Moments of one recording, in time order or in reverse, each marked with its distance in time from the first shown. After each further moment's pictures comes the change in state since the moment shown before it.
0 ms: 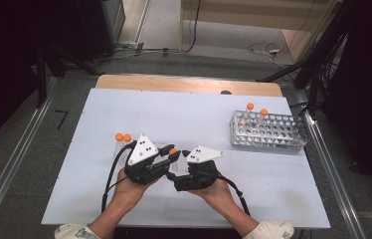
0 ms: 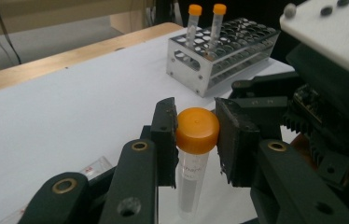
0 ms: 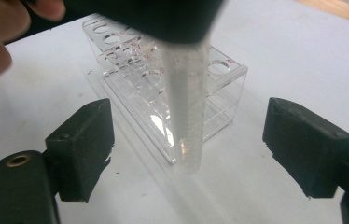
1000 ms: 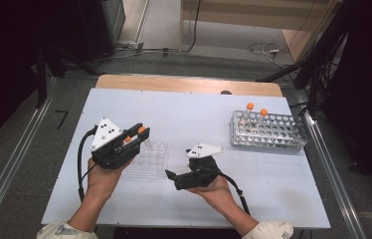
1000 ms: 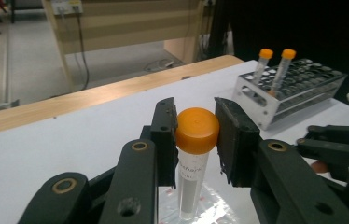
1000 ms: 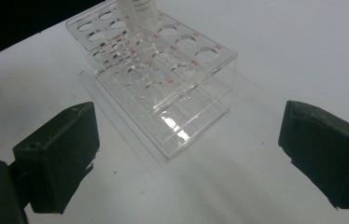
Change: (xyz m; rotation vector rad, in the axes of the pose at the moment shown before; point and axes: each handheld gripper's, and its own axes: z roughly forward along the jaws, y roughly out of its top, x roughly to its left) left arm 0.045 0.019 -0.044 -0.088 0.229 -0.046; right arm -0.008 0.000 0.004 0.037 0.000 0.099
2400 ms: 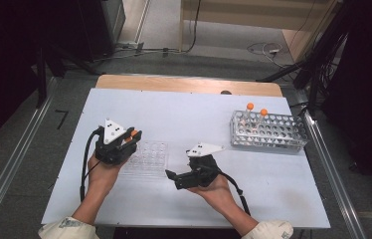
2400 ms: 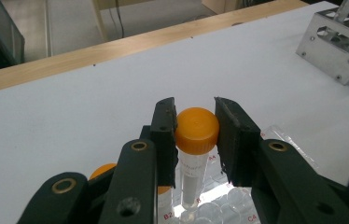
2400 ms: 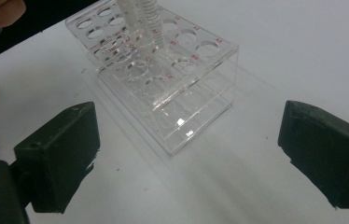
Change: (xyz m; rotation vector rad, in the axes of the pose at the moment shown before) left arm 0.022 -0.033 0.033 0.181 0.134 0.028; right arm -0.002 -0.001 0.001 0.016 0.014 0.019
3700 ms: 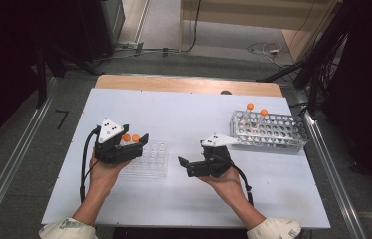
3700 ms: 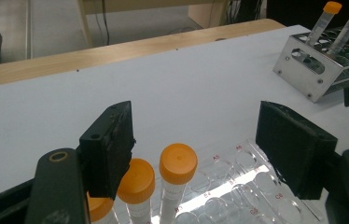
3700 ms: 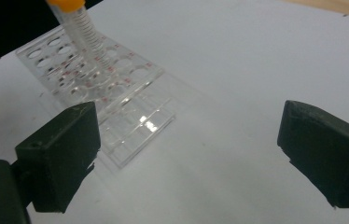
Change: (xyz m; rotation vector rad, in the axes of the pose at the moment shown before) left arm 0.001 0.003 -0.005 -0.051 -0.075 -0.074; right arm -0.032 0.008 -0.022 -0.060 -0.110 0.052
